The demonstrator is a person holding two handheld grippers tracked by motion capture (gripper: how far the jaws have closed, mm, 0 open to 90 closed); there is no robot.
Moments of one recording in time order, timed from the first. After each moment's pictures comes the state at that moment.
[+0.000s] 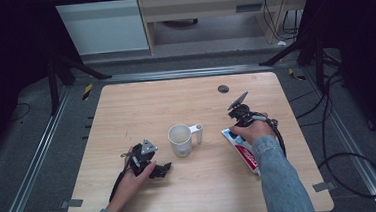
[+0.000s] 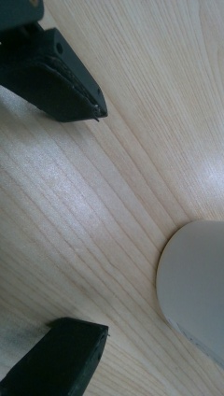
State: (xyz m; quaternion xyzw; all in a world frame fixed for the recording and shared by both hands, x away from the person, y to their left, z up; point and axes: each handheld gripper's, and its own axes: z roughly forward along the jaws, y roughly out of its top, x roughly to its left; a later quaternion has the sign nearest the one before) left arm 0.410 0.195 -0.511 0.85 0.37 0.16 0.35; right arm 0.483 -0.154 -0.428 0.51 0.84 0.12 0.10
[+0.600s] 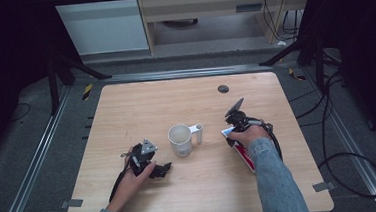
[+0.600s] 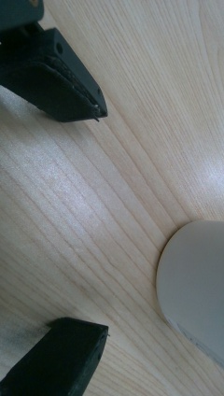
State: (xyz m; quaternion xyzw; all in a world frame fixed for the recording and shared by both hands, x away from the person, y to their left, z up) left arm 0.410 0.195 -0.511 0.85 0.37 0.16 0.35; right arm 0.485 -0.147 -0.455 0.52 0.85 0.10 0.06
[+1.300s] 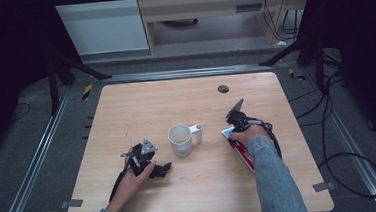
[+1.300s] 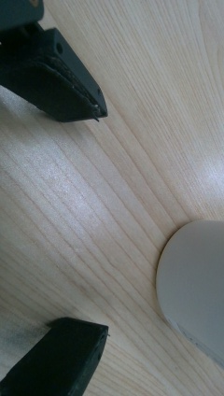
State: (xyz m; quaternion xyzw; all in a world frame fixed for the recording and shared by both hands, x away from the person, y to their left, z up) left arm 0.410 0.195 -0.511 0.85 0.37 0.16 0.35; right arm 0.493 -0.151 -0.466 0.53 0.84 0.07 0.04
